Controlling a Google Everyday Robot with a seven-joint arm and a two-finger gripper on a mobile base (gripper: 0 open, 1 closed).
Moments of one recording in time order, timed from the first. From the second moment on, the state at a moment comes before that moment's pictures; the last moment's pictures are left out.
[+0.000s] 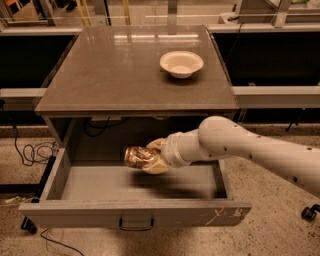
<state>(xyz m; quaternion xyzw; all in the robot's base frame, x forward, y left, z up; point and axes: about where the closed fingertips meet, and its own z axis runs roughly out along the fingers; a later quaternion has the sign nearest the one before) 0.542 0.029 0.673 -0.61 0.67 0.20 0.38</state>
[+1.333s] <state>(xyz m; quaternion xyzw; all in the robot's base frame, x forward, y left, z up) 0.541 0.040 0.630 -0.59 0.68 0.21 0.37</state>
